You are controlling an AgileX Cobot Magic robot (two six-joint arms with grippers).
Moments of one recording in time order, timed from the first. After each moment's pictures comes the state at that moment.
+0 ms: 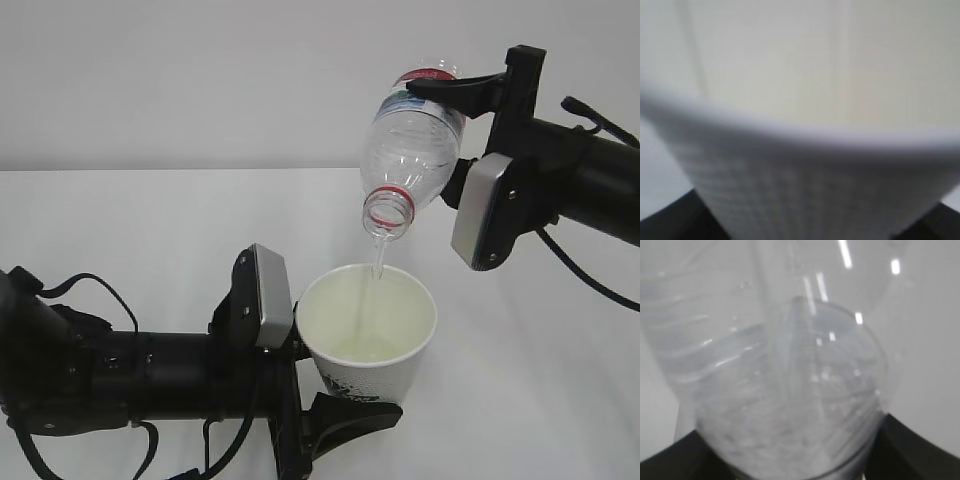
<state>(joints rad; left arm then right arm) -0.65 2.04 -0.67 0.83 -1.12 -0.25 0.19 1.68 -0.72 -0.72 -0.99 -1.05</state>
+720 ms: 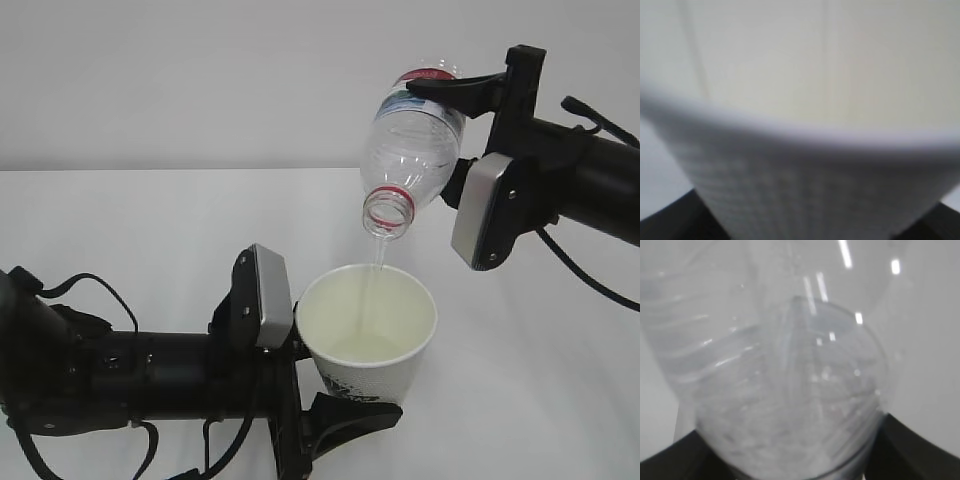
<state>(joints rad) -0.65 2.04 -0.67 0.83 -1.12 -0.25 0.19 1.68 -0.72 -0.72 -0.99 -1.05</state>
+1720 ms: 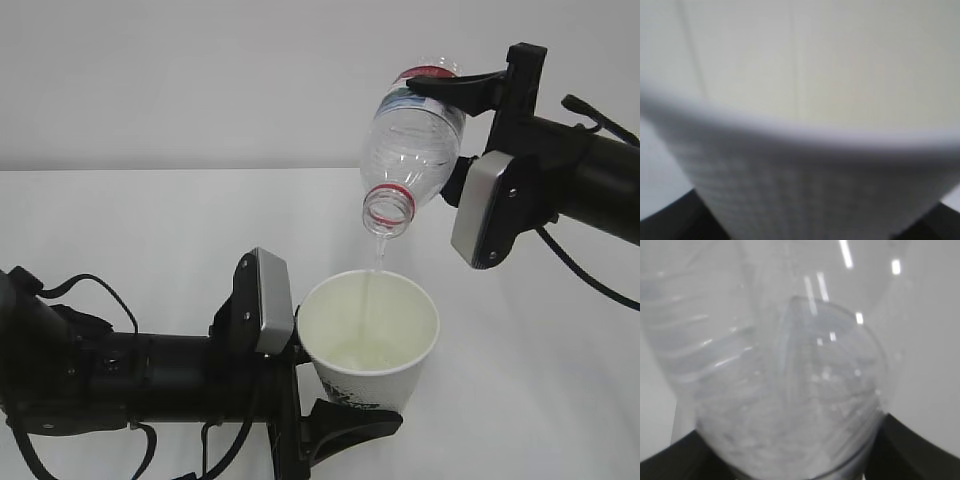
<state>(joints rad) -0.65 2.04 -0.67 0.85 -1.11 -0.25 0.19 1.68 -0.72 -0.72 -1.00 -1.05</state>
